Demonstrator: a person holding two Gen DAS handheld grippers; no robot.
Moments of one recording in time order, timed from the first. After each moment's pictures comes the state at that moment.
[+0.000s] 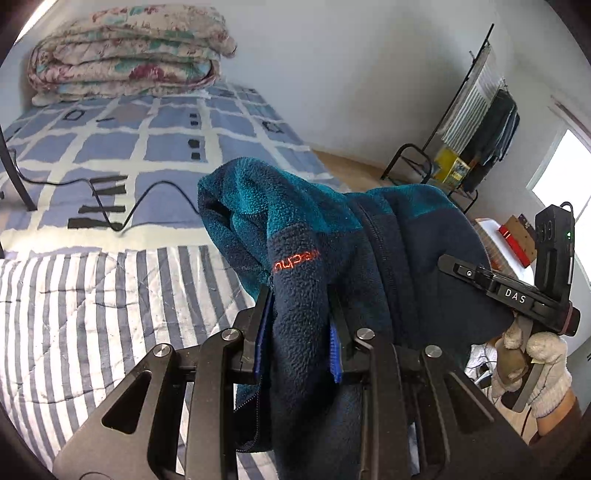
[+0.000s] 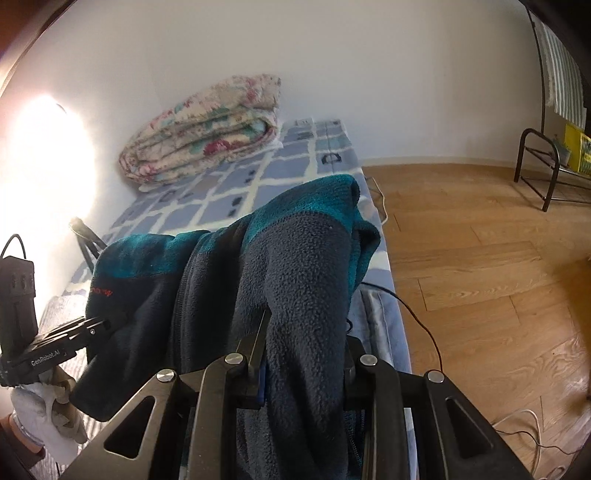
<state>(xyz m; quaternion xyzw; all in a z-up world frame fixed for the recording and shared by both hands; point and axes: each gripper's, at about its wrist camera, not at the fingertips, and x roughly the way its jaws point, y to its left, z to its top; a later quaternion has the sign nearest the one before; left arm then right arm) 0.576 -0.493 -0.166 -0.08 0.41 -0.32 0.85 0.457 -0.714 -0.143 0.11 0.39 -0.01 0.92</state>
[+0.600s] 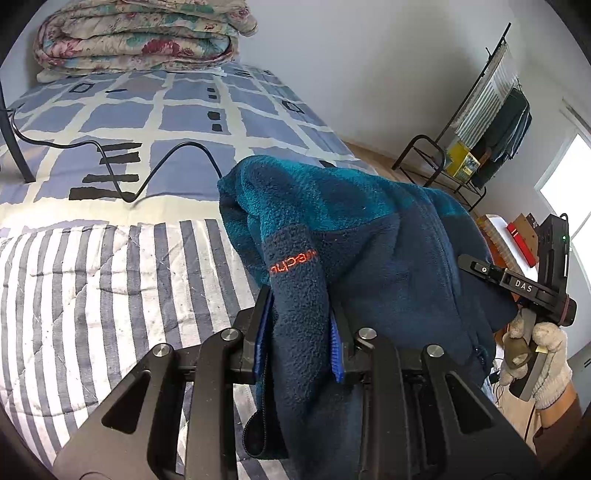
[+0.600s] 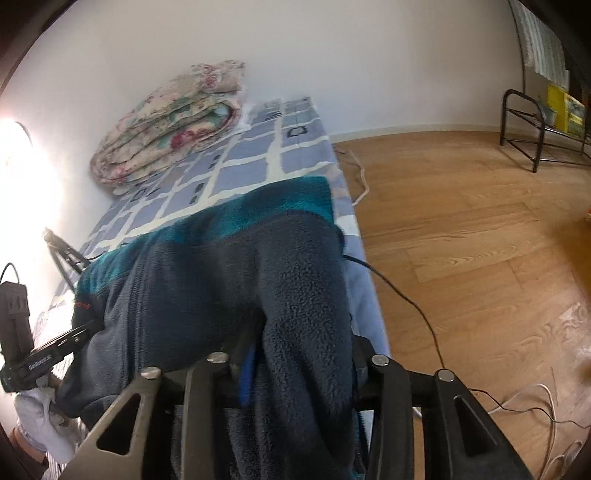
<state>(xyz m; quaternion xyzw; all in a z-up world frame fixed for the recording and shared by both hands) 0.595 -0.478 -0.204 -0.09 0.44 -0.31 0.84 0.474 -0.754 -0.180 0.16 0.41 -0.05 0.90</state>
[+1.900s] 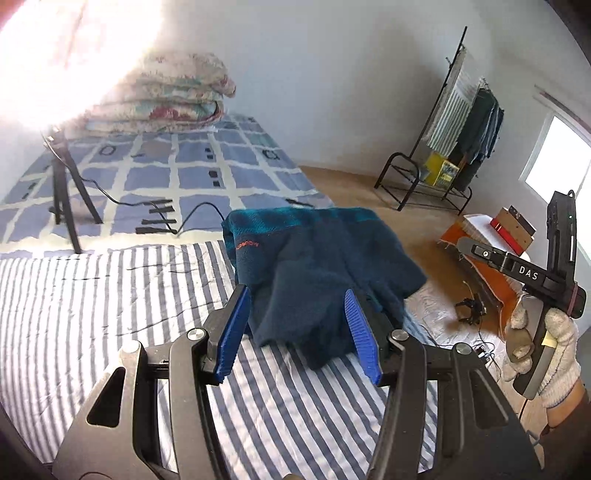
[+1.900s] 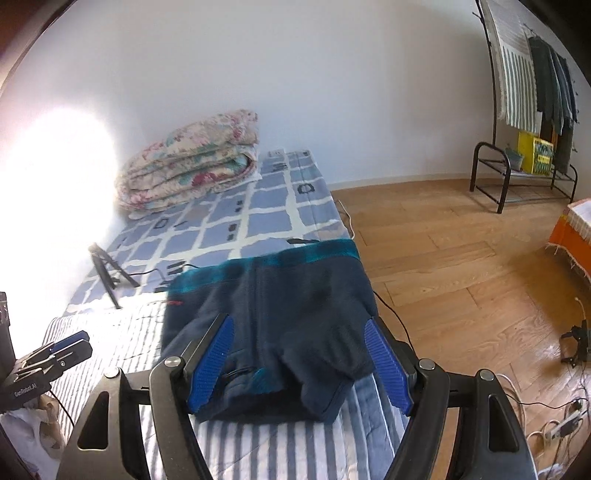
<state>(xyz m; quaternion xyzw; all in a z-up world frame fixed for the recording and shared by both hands) 0.441 -0.402 -0.055 -0.06 0.37 -0.32 0.87 0.341 -0.658 -0.035 0.12 0.33 -0.08 0.93</state>
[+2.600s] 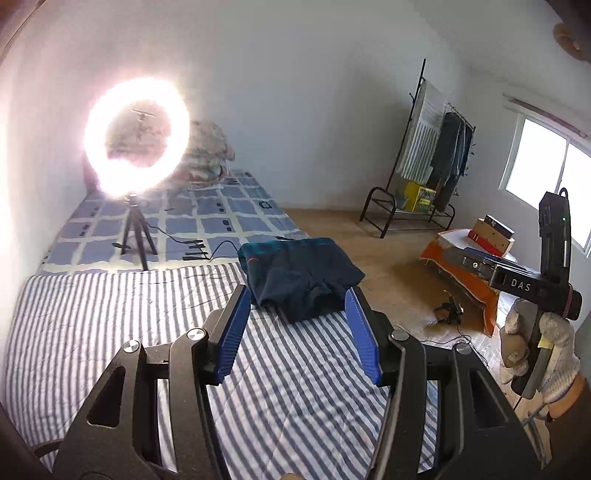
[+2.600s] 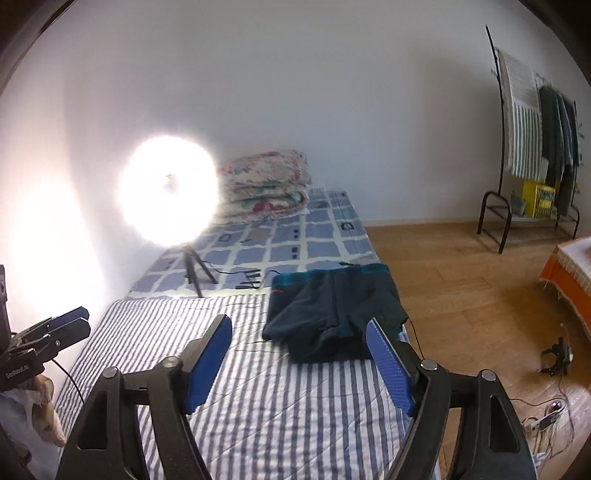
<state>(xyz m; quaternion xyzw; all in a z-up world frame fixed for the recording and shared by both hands) 0.228 -0.264 0.087 -0.05 0.28 -0.32 0.90 0.148 -0.508 0.096 0.07 0.27 -0.05 0.96</state>
